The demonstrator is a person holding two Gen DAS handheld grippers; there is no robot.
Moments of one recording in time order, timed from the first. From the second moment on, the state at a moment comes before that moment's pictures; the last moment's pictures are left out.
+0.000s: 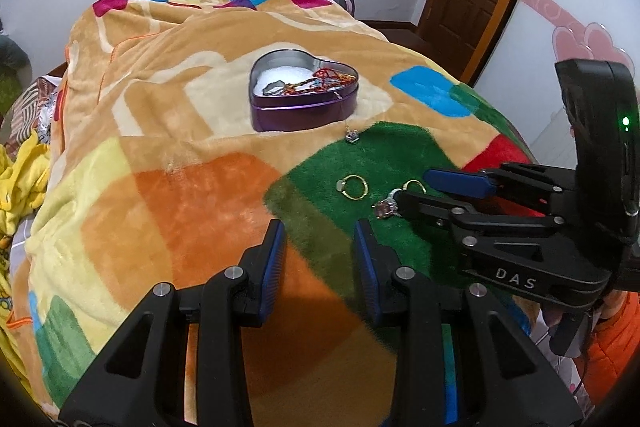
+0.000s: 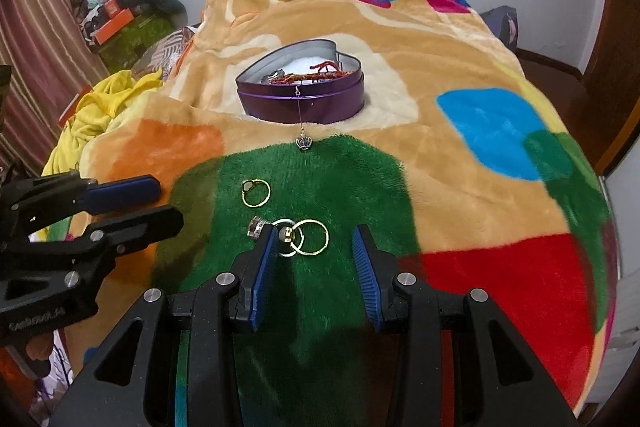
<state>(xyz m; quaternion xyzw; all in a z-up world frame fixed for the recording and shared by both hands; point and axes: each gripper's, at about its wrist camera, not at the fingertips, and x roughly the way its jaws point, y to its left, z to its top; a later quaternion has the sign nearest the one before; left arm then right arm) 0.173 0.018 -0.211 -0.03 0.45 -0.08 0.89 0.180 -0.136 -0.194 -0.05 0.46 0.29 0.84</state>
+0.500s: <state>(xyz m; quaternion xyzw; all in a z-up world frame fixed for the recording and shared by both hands) 0.194 -0.016 -0.222 -0.05 0.47 -0.12 0.87 0.179 -0.160 -0.181 -0.03 0.43 0.29 0.85</state>
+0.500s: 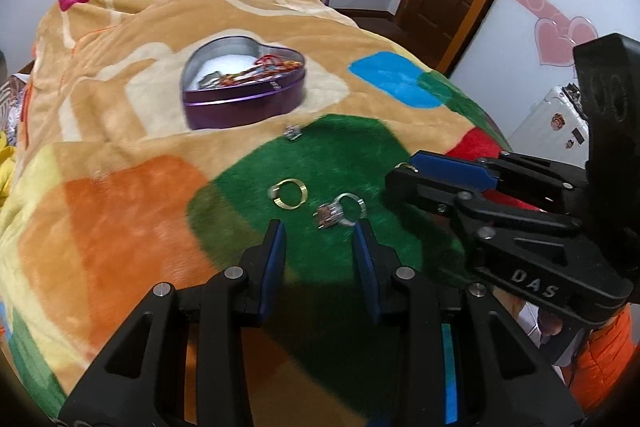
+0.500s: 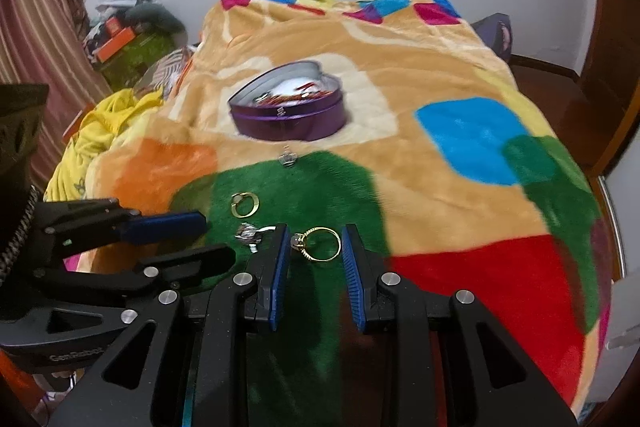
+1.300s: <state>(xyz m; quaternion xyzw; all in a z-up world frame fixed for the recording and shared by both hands) 0.195 -0.018 -0.214 -0.05 0.46 -0.11 0.88 0.169 -0.171 -0.161 -0.01 0.41 0.27 0.87</state>
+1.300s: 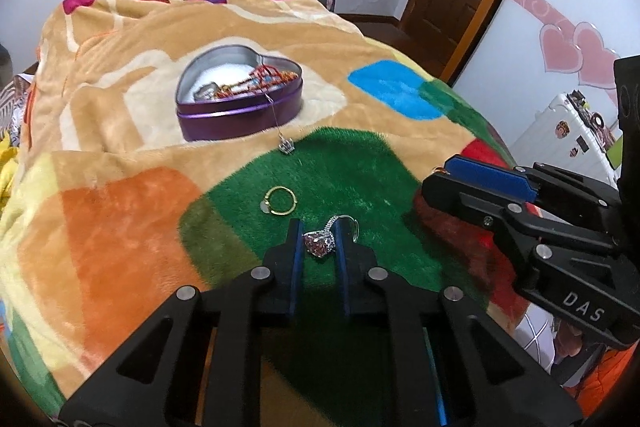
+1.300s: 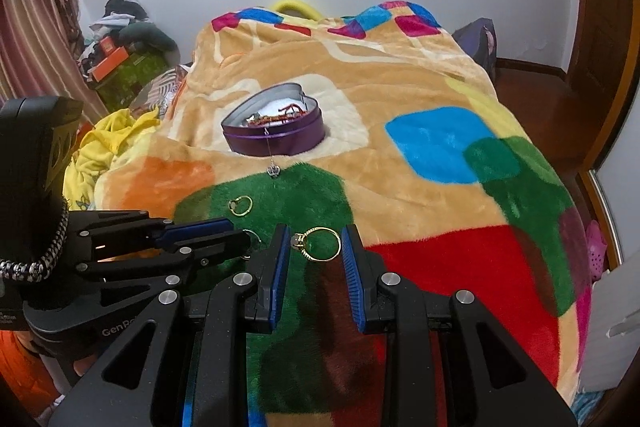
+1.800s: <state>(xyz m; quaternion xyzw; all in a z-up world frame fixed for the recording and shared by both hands) 0.191 0.016 -0.163 -0.05 0.40 -0.08 0.91 0.173 -0.152 -0.121 -0.01 0.36 0.28 0.89</state>
